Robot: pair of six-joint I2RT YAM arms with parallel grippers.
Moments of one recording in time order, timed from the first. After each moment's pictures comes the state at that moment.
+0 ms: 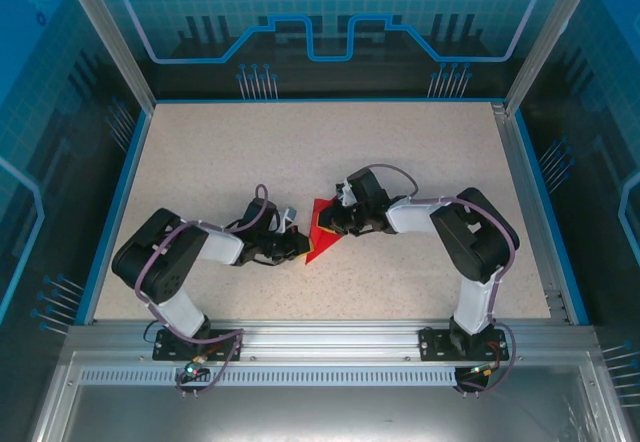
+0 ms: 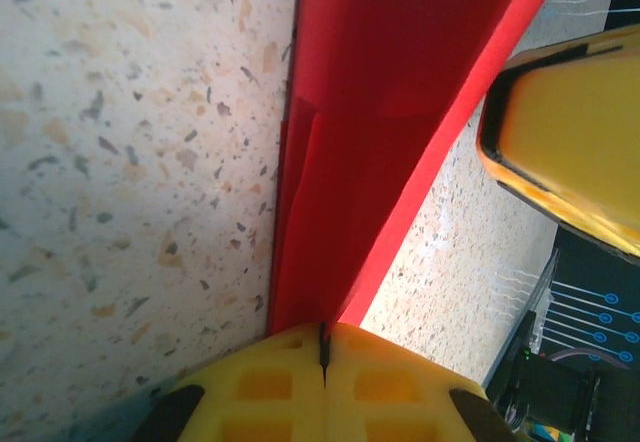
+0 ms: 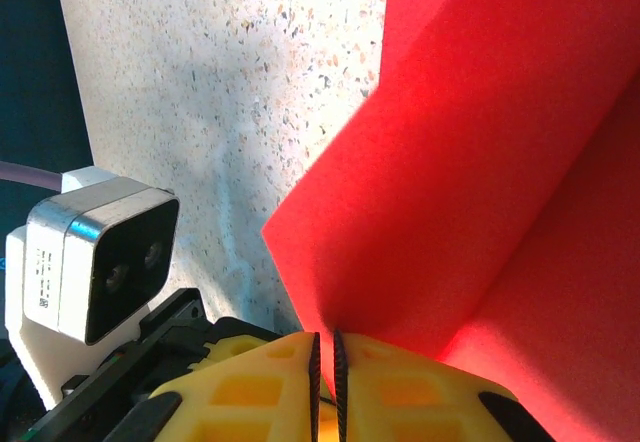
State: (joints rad) left arm -0.44 1.68 0.50 0.34 0.65 -0.89; right arm 0.60 1.87 0.94 0.10 -0.57 0.92
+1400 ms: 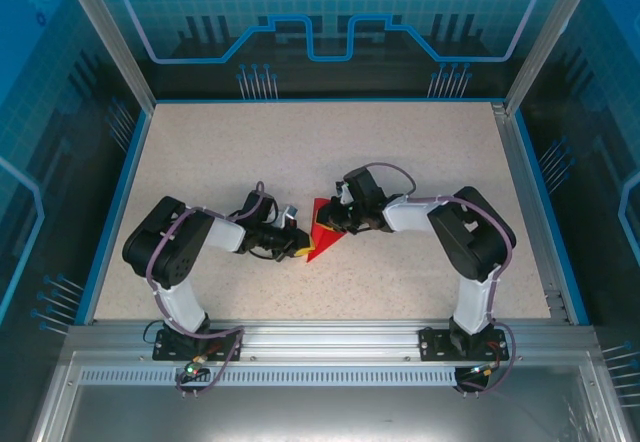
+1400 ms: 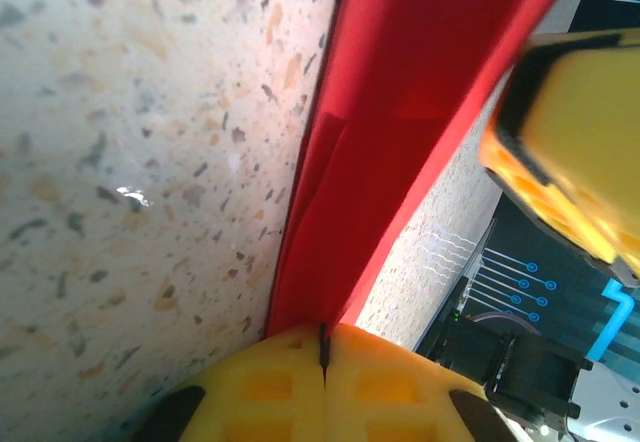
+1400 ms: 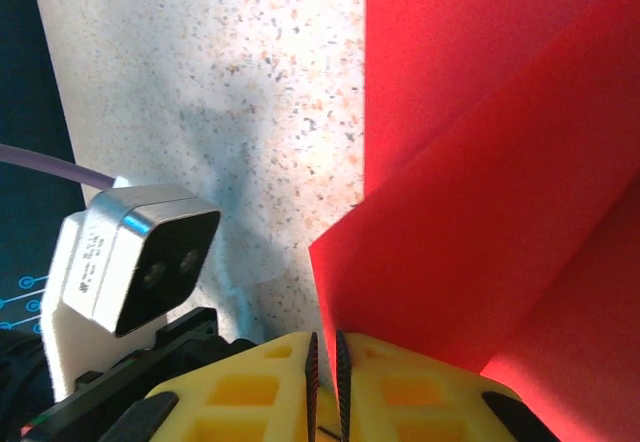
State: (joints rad) left arm -0.37 1.78 0.59 0.26 0.84 -0.93; right arm 0.61 1.89 0.97 0.08 -0.50 0.97
